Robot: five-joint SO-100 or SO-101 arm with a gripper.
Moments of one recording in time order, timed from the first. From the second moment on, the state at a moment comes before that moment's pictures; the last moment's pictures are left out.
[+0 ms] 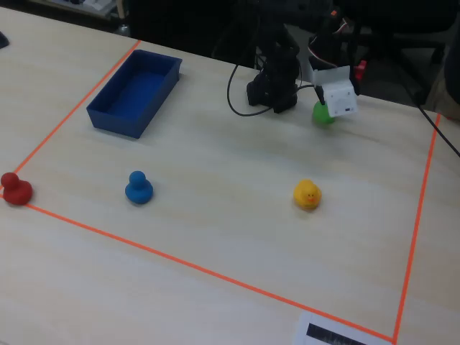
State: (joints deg) arm -80.5 140.4 141.4 75.7 -33.5
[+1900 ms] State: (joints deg) arm -73.4 135.0 146.4 69.6 -36.7
